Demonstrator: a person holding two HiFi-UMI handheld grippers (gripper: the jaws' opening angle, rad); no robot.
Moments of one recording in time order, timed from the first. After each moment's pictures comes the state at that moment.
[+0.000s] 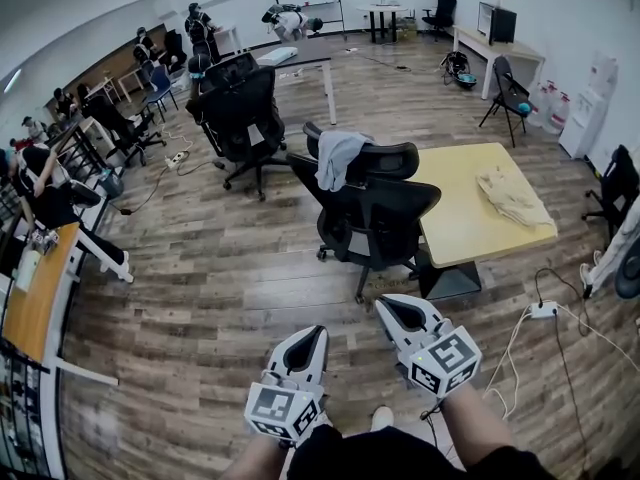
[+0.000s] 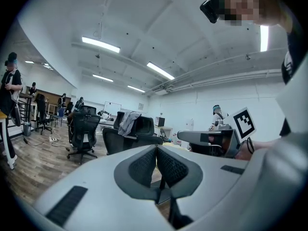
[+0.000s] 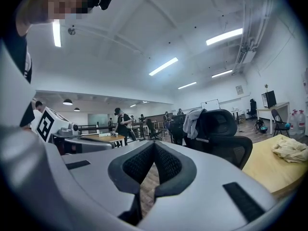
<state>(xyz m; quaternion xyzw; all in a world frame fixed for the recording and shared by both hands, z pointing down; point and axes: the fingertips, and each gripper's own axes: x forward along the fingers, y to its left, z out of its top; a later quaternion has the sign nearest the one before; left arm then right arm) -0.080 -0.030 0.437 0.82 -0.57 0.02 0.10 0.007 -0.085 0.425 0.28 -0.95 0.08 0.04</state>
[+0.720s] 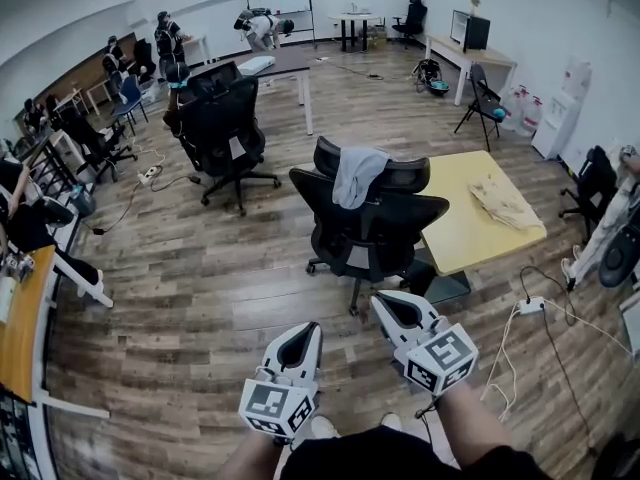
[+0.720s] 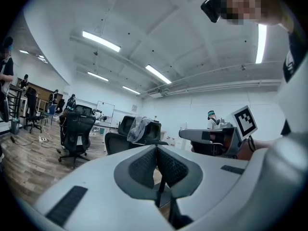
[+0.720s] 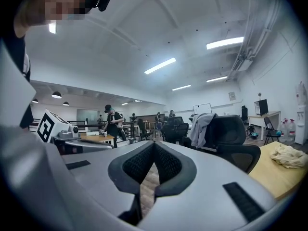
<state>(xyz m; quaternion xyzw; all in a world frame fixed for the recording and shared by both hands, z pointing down) -0.194 -0.078 0.429 0.85 -0.52 0.00 0.10 -0.099 -0.123 0.404 0.34 -0.94 0.06 0.05</state>
